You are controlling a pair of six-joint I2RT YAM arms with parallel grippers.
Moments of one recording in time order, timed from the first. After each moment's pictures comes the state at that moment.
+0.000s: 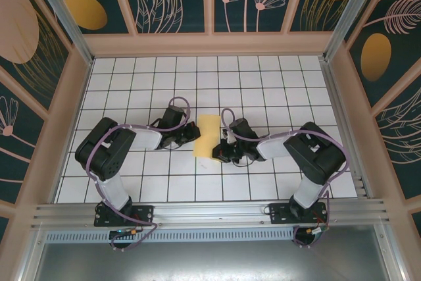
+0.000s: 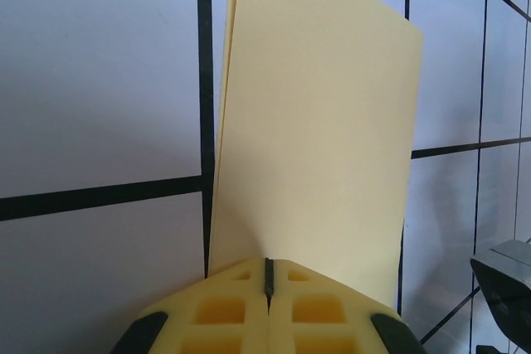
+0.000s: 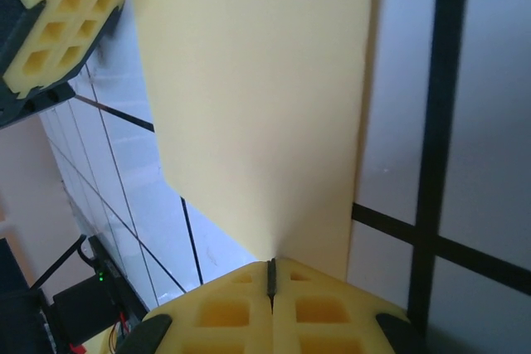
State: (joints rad) left arm -0.54 1.79 0.73 0.22 0.36 -0.82; right arm 0.73 1.70 0.62 0.21 -0.57 0.99
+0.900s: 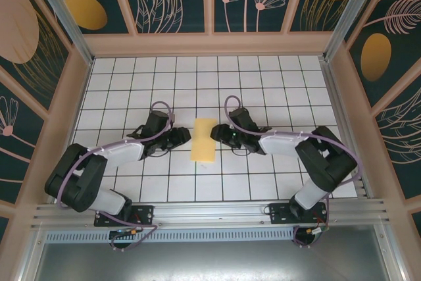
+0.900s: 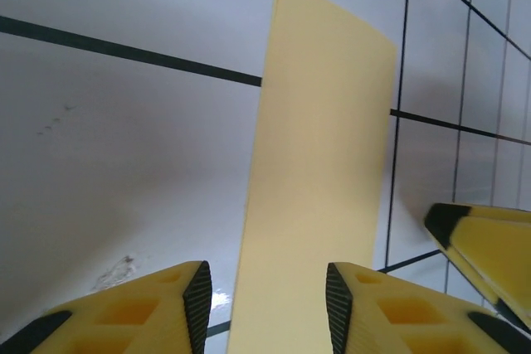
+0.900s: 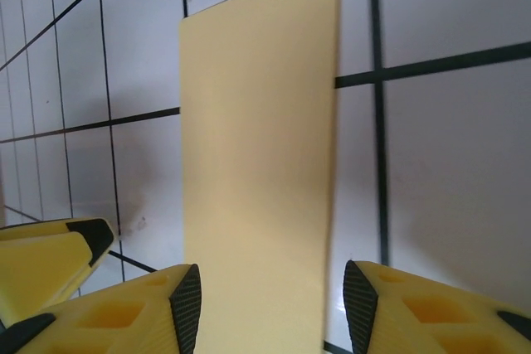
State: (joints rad) left arm -0.48 1.46 0.57 0.07 0.34 -0.86; right arm 0.71 1.64 0.74 0.12 -0.24 0.95
